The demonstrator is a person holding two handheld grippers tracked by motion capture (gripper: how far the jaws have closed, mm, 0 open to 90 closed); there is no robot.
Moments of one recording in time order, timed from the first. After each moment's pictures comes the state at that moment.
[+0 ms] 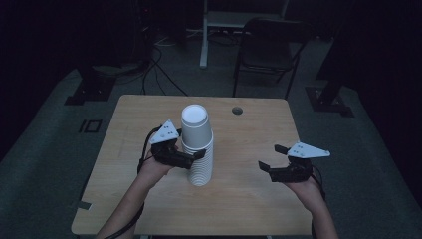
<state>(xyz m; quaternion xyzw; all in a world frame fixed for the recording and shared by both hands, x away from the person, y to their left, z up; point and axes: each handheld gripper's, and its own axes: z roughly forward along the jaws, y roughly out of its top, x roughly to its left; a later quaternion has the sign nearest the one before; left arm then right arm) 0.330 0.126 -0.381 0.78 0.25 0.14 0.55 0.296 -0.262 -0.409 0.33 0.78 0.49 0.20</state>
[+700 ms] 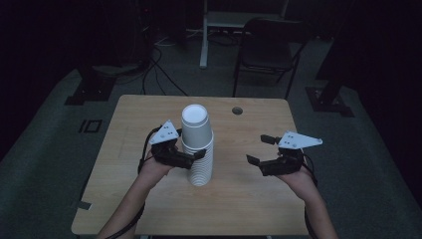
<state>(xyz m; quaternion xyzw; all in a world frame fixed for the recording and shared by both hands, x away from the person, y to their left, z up) 0.329 0.126 -0.382 0.78 0.25 0.14 0.56 0.305 -0.230 -0.372 0.26 0.79 0.53 0.17</state>
